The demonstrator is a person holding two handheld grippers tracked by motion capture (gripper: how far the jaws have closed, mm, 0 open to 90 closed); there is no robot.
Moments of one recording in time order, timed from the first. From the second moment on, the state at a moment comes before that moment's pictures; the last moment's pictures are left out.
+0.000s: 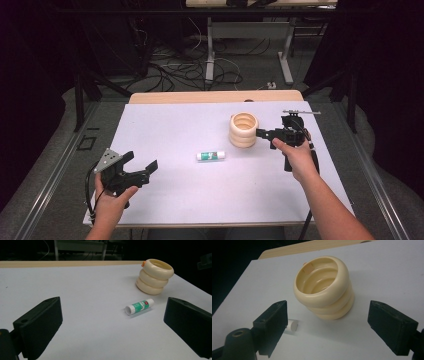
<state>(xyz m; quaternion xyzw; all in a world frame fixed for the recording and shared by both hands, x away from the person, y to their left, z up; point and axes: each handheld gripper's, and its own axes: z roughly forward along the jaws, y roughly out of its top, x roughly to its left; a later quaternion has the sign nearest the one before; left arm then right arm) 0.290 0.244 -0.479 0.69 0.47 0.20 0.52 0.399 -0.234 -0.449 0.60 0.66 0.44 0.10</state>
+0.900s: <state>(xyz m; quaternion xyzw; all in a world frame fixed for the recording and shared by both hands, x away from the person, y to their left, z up) 0.293 0.245 -0.485 0.69 0.47 0.21 0.50 0.459 -0.226 -0.473 0.68 0.62 0.39 0.05</state>
